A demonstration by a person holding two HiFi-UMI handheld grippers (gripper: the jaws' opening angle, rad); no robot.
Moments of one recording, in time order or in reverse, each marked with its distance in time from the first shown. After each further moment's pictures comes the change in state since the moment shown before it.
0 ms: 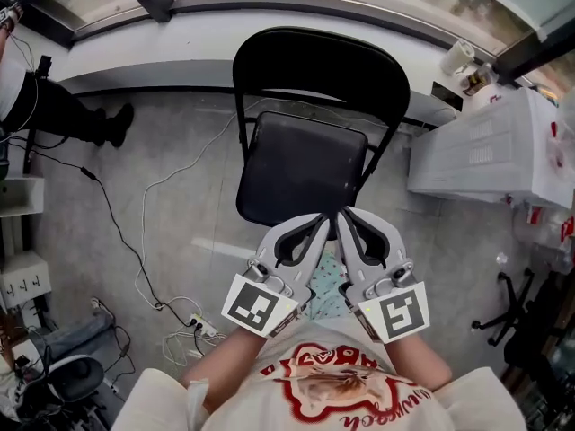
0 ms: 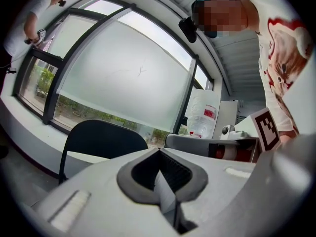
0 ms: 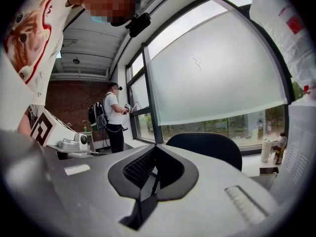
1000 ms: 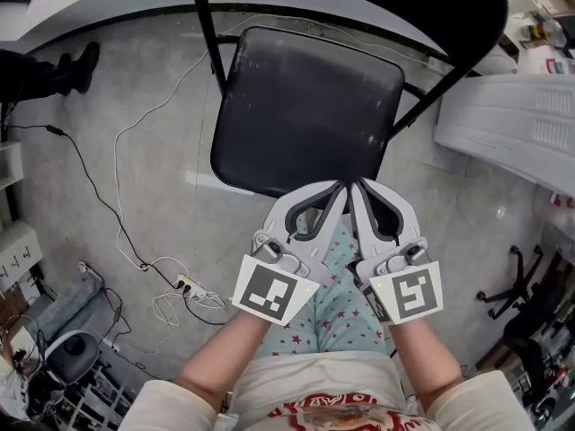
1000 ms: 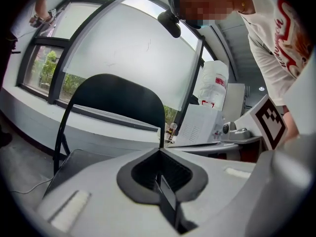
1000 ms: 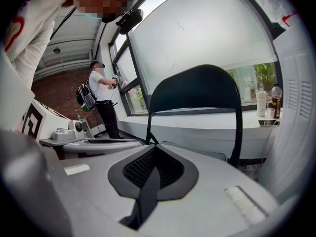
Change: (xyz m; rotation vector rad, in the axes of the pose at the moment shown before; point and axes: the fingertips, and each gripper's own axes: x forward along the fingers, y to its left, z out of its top) left arm 0.039 0.071 -0.185 0.022 0.141 0.044; right arm 0.028 -0.049 -0.229 0.107 0.289 -0.039
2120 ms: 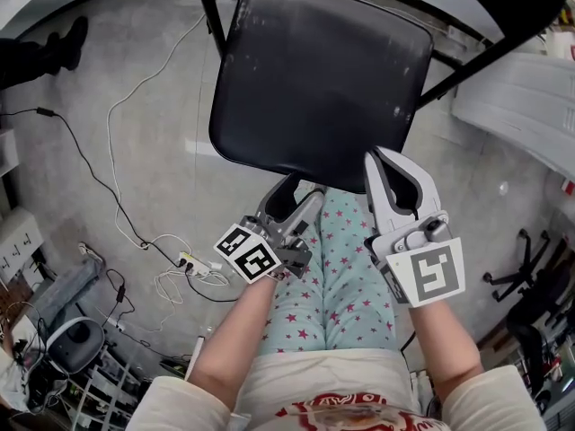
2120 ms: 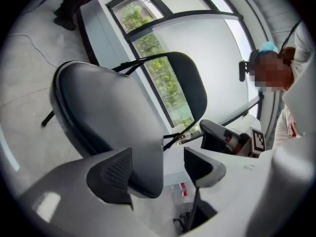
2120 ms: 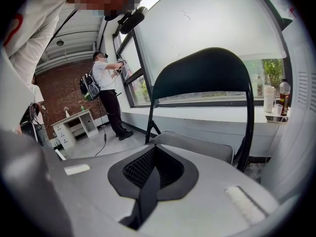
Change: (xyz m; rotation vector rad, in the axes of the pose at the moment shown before) left arm -0.058 0.058 -0.183 -0.858 -0.004 0.040; right arm 0.030 -0.002 -0.043 -0.054 0.084 0.037
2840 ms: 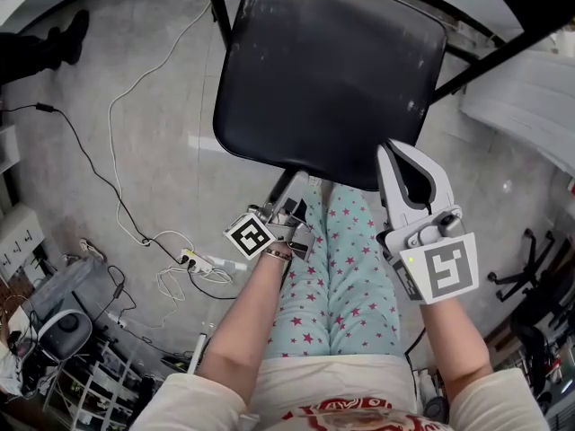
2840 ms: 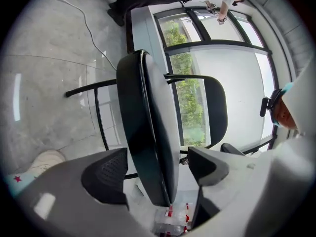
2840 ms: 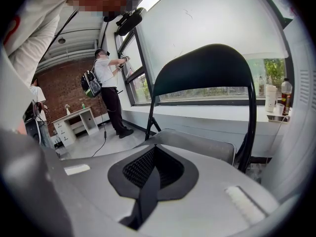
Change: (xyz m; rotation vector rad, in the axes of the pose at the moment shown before) left arm -0.015 0.090 -0.018 -0.329 -0.160 0.065; right arm 0.008 0.000 -0.013 -0.012 0.013 0.006
